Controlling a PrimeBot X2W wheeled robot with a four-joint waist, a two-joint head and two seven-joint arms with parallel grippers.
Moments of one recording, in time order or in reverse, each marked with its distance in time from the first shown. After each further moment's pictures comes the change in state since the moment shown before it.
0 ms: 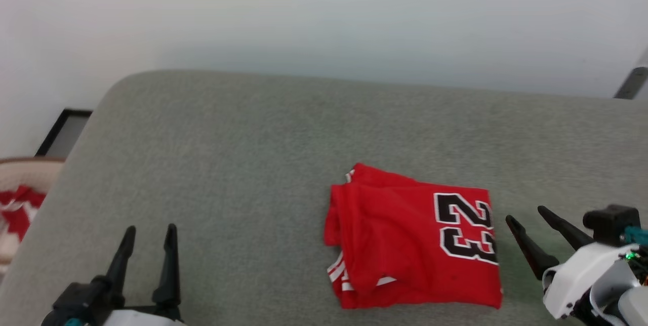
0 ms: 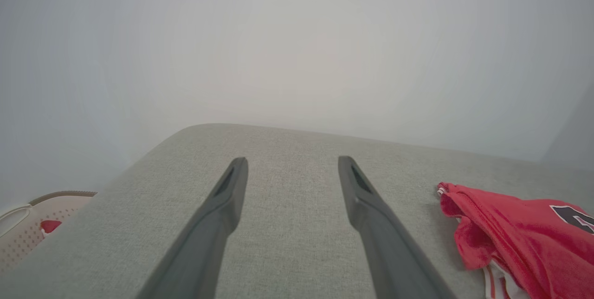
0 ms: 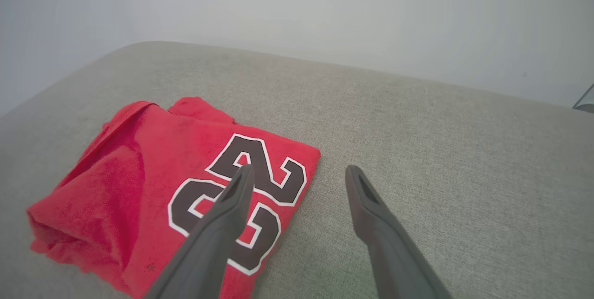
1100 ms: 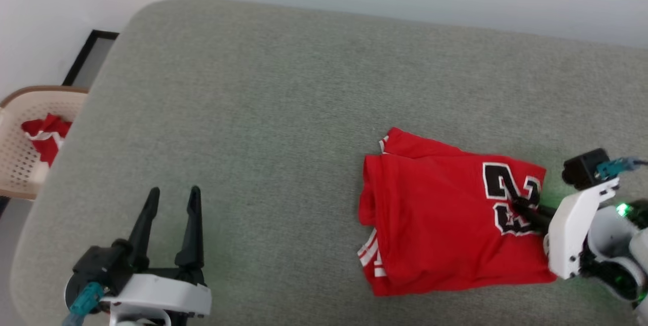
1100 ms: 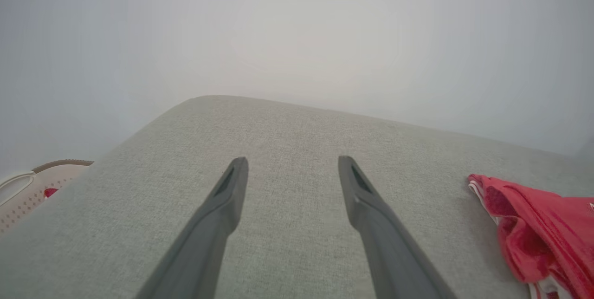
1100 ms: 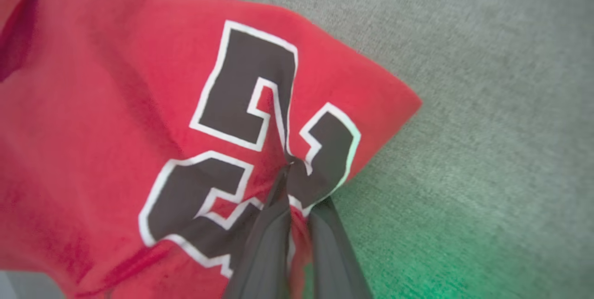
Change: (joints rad) left arm -0.123 -0.043 -0.052 0.021 -0.015 0.000 0.000; right arm -0.218 -0.062 0.112 0.035 0.147 0.002 0.466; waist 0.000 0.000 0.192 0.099
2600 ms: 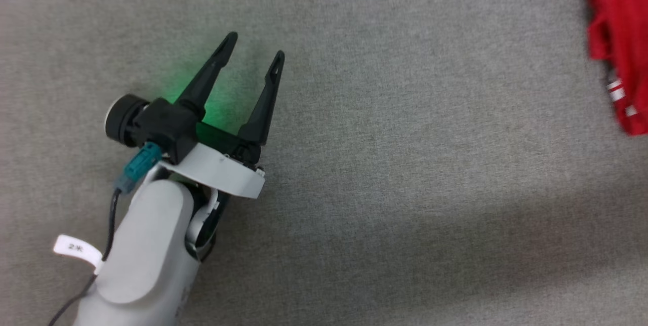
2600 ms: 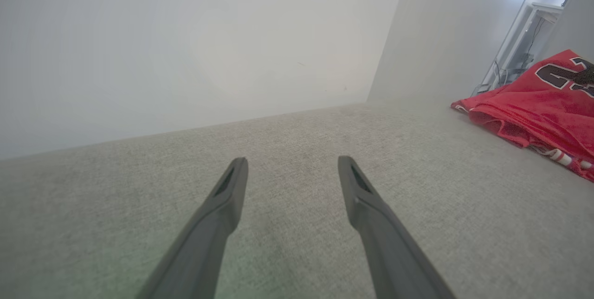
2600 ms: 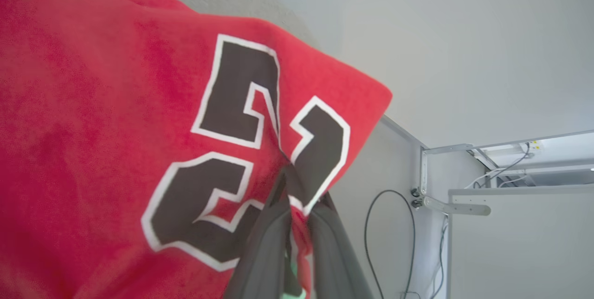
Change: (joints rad) left arm -0.508 0.138 -0.359 0.077 -0.016 -0.001 0.000; right arm -0.557 -0.448 0.180 0.263 -0.258 -0.002 -0.298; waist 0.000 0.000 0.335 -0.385
